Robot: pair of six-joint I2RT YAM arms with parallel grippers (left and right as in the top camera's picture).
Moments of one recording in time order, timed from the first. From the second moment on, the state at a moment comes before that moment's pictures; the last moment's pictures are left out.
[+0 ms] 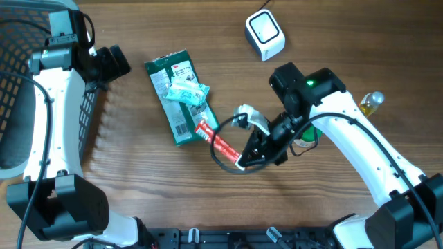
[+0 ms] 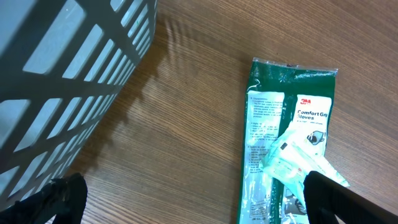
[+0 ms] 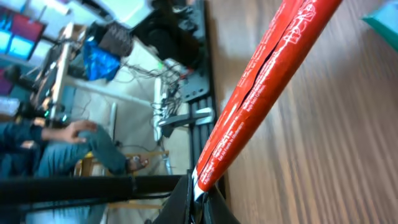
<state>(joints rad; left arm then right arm) 0.15 1.69 1.58 -1.04 -0.02 -0.34 0.46 1.61 1.36 -1.50 -0.97 -0.90</state>
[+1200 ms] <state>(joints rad) 0.15 1.69 1.58 -1.04 -0.02 -0.34 0.46 1.62 1.78 -1.34 -0.36 -0.16</state>
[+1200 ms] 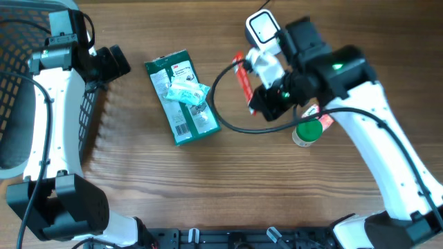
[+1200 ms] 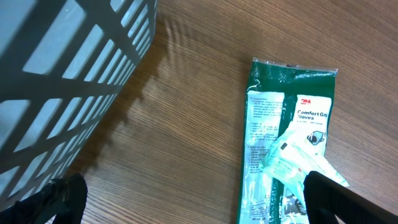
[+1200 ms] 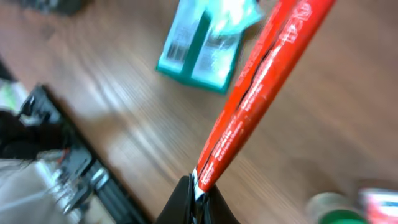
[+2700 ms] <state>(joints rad) 0.15 1.69 1.58 -1.04 -0.02 -0.34 0.46 2.15 1.82 -0.59 0.66 -0.69</state>
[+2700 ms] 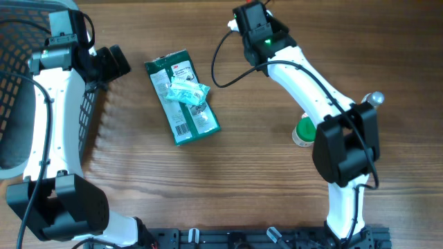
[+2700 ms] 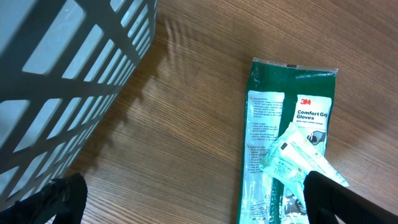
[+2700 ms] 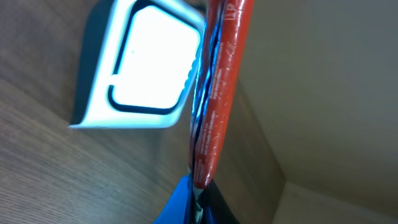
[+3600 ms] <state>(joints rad) 0.15 1.69 1.58 -1.04 -0.02 -0.34 0.45 2.24 1.81 -0.70 0.66 -0.72</state>
